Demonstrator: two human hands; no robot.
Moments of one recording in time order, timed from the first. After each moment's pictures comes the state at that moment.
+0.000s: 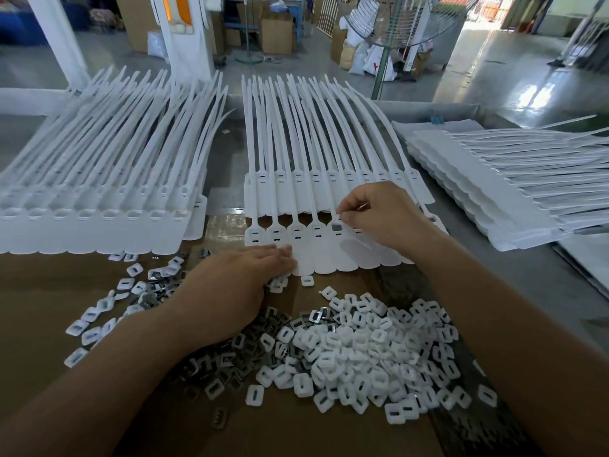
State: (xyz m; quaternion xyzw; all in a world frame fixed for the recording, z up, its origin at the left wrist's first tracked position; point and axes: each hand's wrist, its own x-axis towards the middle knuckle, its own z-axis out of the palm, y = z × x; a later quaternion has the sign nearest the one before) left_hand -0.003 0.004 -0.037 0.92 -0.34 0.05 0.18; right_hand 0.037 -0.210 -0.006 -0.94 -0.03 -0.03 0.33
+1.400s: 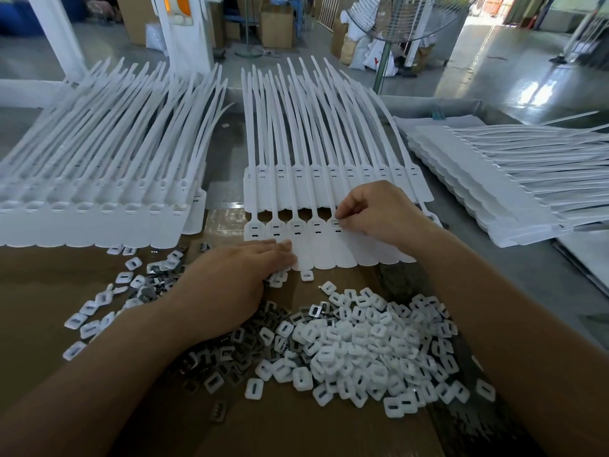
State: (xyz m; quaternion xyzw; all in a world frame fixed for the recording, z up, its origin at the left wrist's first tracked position) left_hand -0.006 0.003 -0.036 0.93 -0.33 0.03 0.16; right_hand 0.040 -0.212 -0.012 -0.94 -0.02 0.01 0.34
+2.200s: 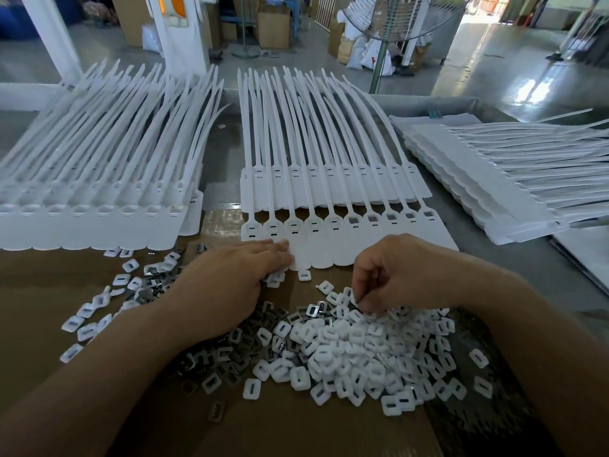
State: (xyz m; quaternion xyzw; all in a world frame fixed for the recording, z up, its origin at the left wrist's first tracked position) left_hand -0.004 0.005 -0.037 0.94 -0.32 0.02 0.15; right_hand -0.023 -0.221 0.006 -0.94 -0.14 0.22 0.24
